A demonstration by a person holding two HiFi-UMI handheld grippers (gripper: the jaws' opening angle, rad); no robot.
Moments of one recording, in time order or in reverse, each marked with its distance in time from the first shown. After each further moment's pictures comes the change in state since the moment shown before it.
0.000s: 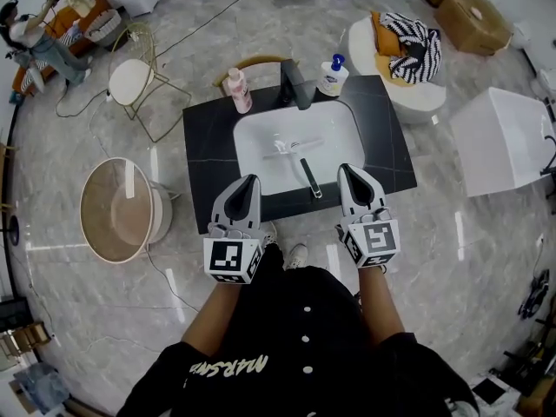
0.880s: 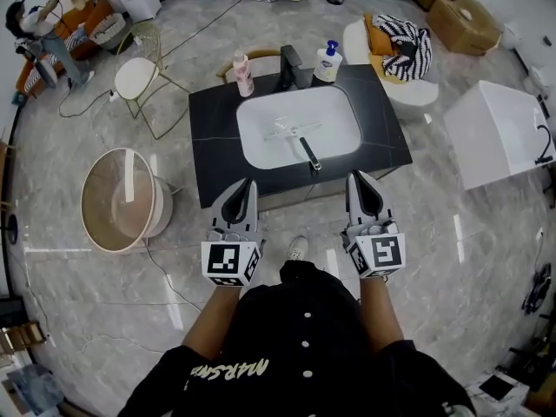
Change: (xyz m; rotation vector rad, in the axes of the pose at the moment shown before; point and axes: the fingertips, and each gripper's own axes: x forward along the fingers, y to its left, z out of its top) left arm -0.112 -0.034 -0.010 -0.006 -0.048 0.007; right arm -0.127 0.050 0.015 -0.007 -0.139 -0.074
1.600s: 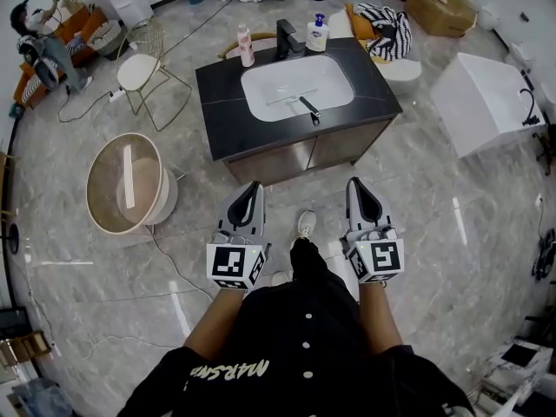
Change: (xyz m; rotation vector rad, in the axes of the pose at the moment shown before) left arm -0.205 -0.048 -0.017 0.006 -0.020 -0.113; right arm -0.193 0.130 -0.006 0.011 0.009 -0.097
